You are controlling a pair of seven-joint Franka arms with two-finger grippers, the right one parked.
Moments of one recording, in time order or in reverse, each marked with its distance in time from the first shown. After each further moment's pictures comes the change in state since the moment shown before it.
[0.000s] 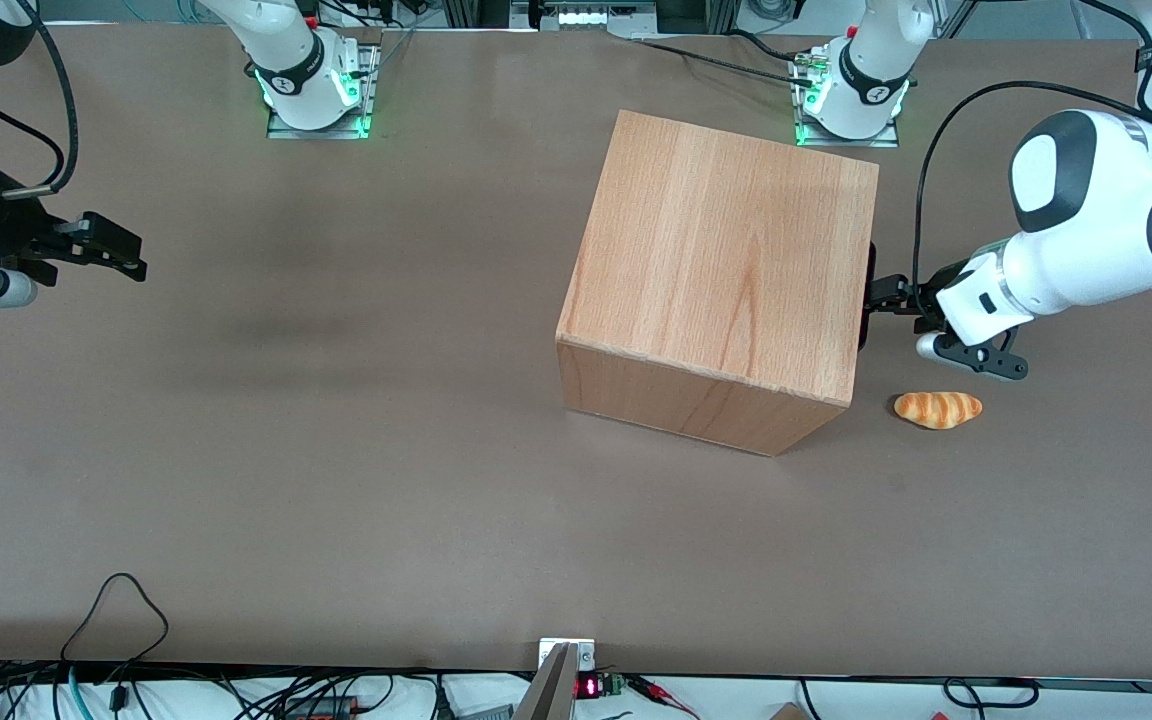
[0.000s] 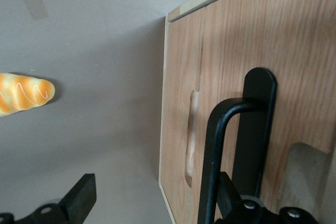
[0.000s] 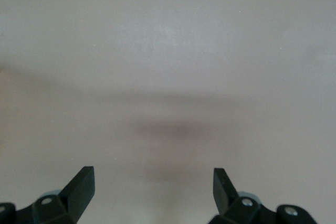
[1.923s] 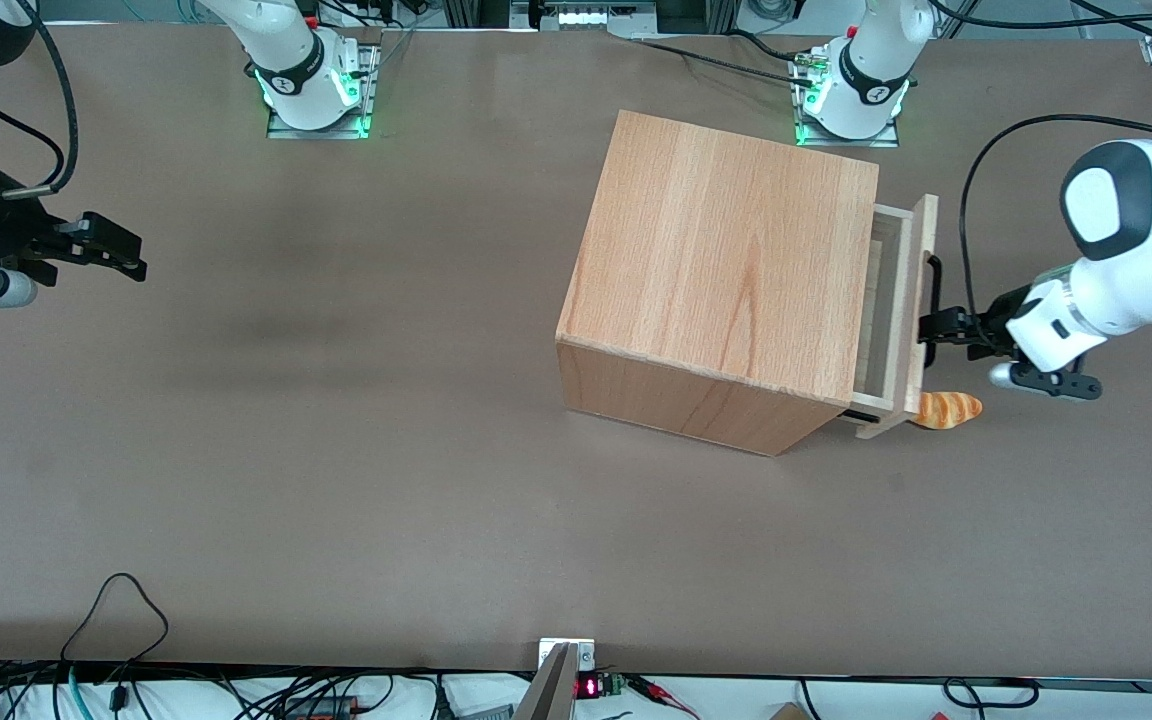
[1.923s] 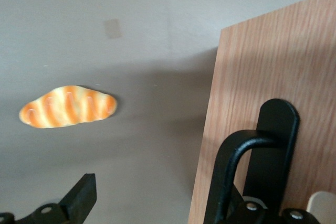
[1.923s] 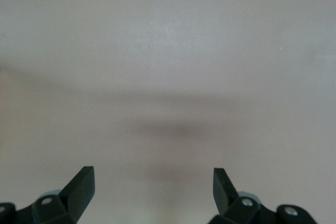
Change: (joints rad) arm 0.068 0.043 0.086 0.004 0.000 0.097 0.054
